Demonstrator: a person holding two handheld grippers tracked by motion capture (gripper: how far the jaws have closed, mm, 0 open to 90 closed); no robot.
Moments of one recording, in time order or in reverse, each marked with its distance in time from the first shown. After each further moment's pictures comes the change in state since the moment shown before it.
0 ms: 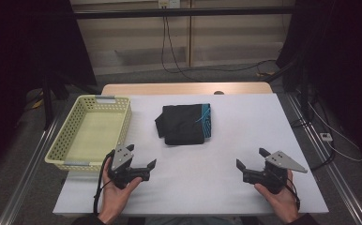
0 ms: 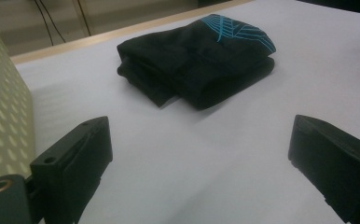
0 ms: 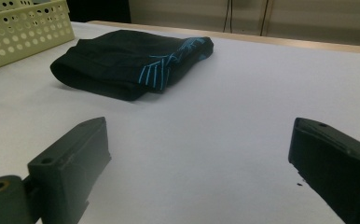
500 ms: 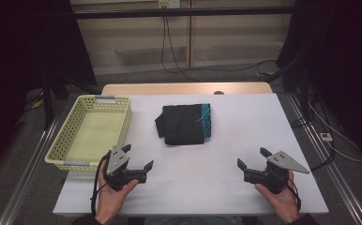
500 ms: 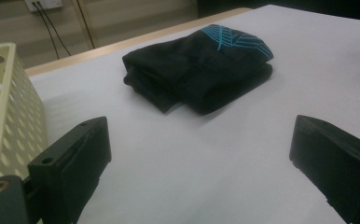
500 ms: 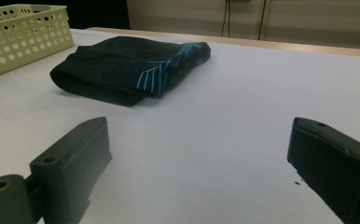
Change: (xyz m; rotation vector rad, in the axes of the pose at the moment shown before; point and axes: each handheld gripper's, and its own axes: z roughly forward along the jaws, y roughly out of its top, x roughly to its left) left arm 0.000 -0.003 -0.014 -0.049 0.020 0.040; right arm -0.002 0.000 -0.003 -0.021 -0.004 0.013
